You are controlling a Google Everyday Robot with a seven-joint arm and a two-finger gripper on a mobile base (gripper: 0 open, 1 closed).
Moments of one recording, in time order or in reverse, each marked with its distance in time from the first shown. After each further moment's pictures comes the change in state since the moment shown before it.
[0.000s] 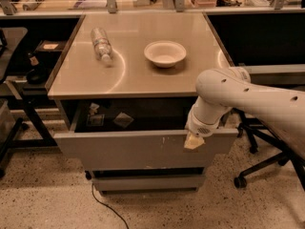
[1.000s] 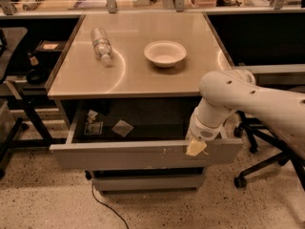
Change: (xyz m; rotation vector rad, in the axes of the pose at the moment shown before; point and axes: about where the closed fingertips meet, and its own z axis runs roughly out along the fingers) arm 0.004 0.015 -0.008 -0.012 -0.016 0.024
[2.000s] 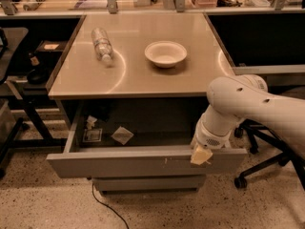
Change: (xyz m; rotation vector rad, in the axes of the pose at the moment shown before) arm 0.015 0.031 -0.009 -0.002 0.012 0.065
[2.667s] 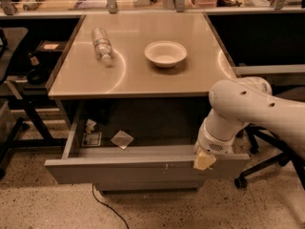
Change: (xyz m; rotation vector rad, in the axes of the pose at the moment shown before) arm 0.008 0.019 -0.005 -0.018 0.023 0.032
